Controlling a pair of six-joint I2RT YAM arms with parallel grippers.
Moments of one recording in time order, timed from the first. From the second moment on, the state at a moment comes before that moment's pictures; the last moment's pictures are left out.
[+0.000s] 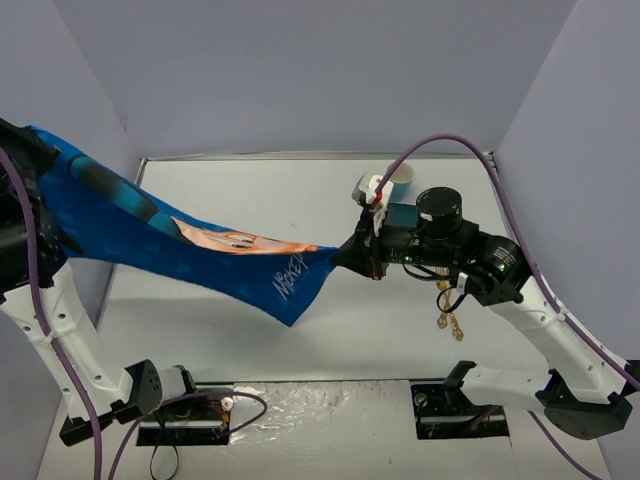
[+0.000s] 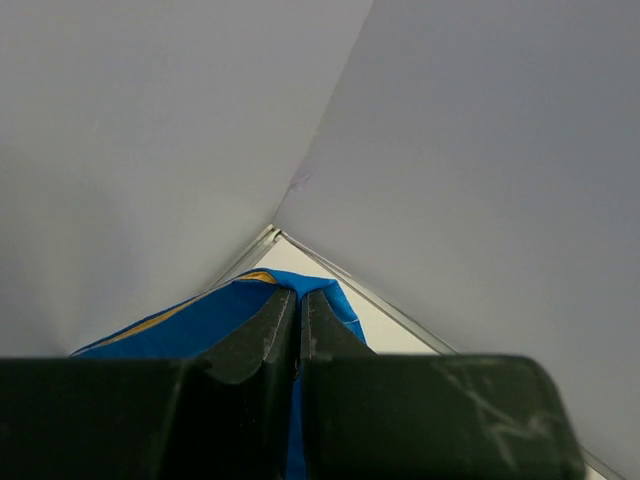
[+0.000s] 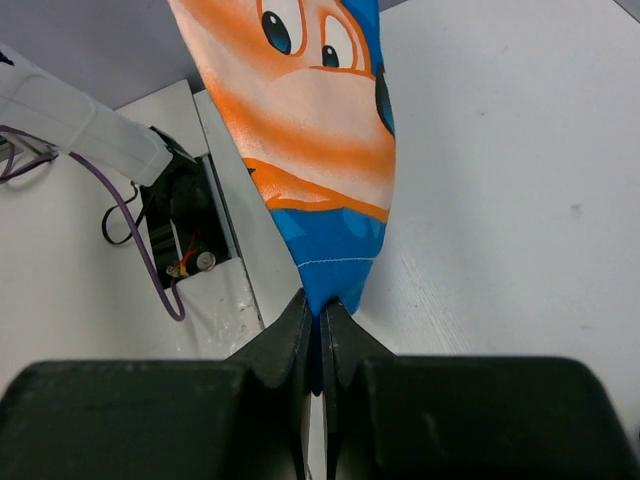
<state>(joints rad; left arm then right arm) 0.39 1.27 2.18 -0.93 -0.09 -0.39 0.82 1.11 1.45 -0.67 -0.43 0.05</state>
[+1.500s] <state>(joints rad) 0.03 2.47 2.28 -0.43 -0.17 -0.30 0.48 1.77 1.25 -0.49 -0.13 0.21</state>
